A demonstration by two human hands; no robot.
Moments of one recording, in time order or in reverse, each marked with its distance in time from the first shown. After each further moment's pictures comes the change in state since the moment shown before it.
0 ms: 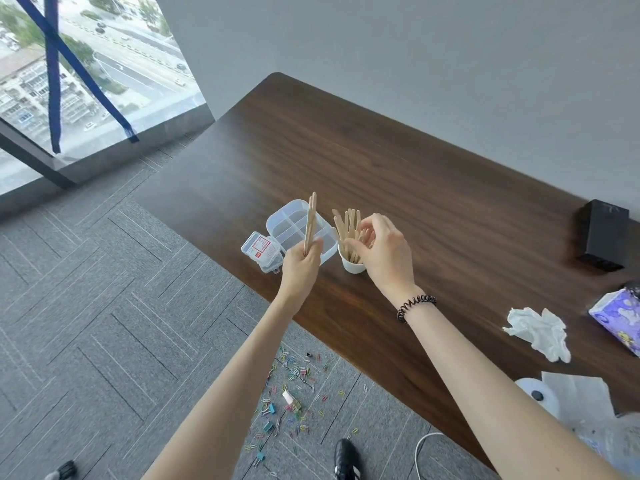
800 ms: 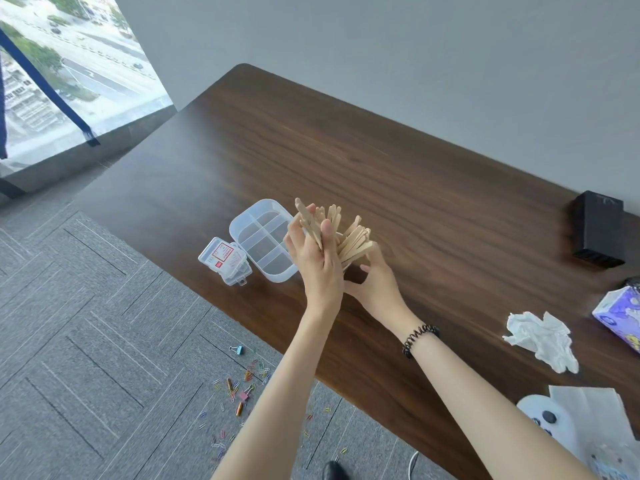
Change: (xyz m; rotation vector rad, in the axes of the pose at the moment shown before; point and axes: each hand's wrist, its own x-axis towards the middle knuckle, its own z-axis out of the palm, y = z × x) left_hand 0.027 -0.018 0.092 0.031 0.335 0.415; right_hand -0.022 0.060 0.026 0.407 -0.277 0.246
